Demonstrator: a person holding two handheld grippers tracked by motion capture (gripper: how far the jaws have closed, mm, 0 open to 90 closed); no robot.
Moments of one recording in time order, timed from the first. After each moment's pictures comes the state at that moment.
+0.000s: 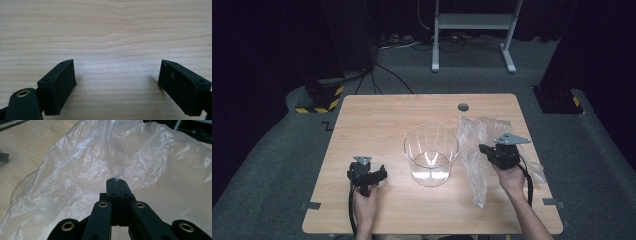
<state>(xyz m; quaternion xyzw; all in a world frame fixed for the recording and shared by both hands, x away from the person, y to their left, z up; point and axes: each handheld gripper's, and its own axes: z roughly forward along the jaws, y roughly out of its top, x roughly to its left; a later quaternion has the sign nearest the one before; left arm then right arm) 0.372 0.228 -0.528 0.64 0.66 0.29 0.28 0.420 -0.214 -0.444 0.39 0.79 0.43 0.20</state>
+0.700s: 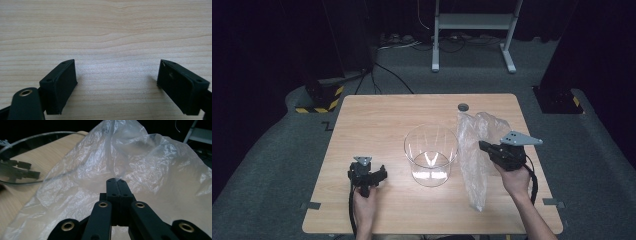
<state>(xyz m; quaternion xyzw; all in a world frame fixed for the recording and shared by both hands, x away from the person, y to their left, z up) 0.371 0.227 -0.528 0.64 0.66 0.29 0.28 0.393 -0.210 -0.398 0.35 0.77 0.49 0.20</state>
